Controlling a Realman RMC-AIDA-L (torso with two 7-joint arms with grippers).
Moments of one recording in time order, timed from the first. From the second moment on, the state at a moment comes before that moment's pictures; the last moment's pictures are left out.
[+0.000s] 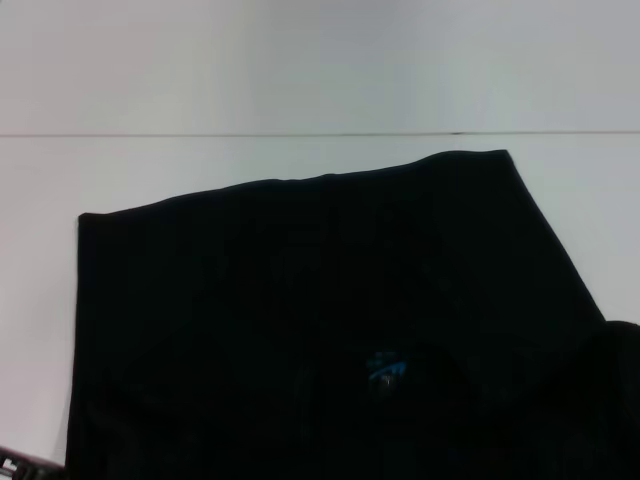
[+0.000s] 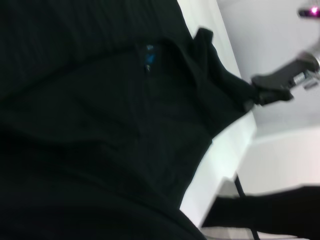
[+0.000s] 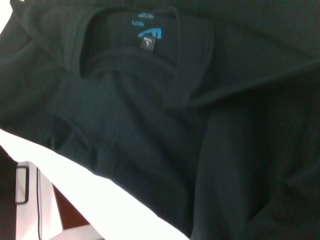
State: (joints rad) left arm -0.51 -1.86 0.71 0.54 2.34 1.99 -2.07; right arm 0.66 1.85 -0.71 -0.65 -2.65 -1.89 2.21
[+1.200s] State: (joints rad) left arm -0.58 -2.01 0.23 0.49 2.09 1.20 -2.00; right arm 0.68 2.05 -0.35 -0.43 -2.02 -1.08 2.03
